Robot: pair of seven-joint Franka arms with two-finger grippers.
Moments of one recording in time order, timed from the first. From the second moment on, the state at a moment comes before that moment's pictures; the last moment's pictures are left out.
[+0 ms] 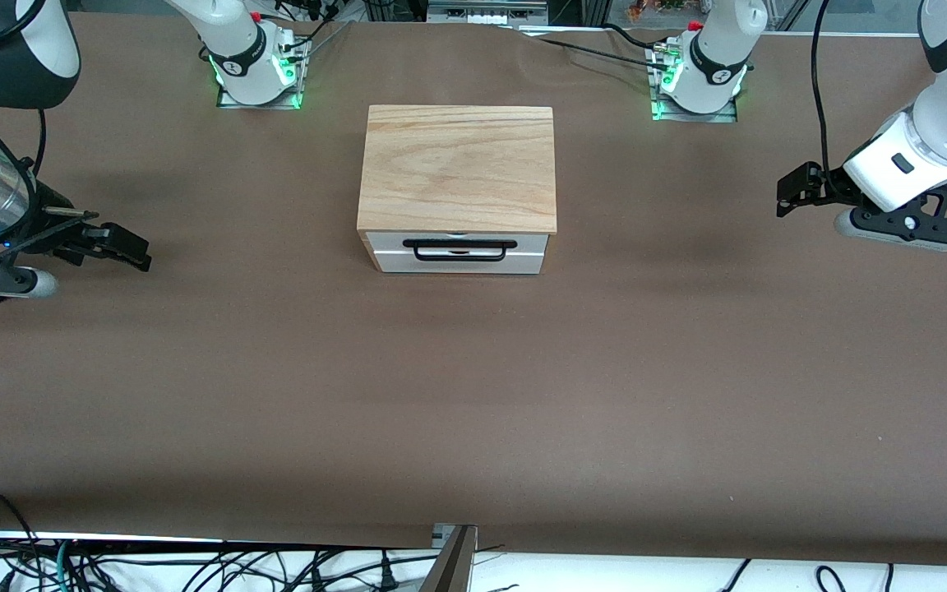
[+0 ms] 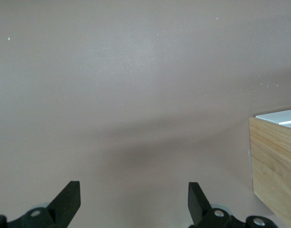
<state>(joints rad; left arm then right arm) -0.08 0.00 -0.01 -1.71 -0.02 1.64 0.06 0.14 0.19 -0.06 -1.49 0.02 1.69 0.16</state>
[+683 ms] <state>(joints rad) -0.08 0.01 -0.01 -1.70 -0.02 1.62 0.06 0.14 0.19 -0.06 -1.49 0.02 1.69 0.16</state>
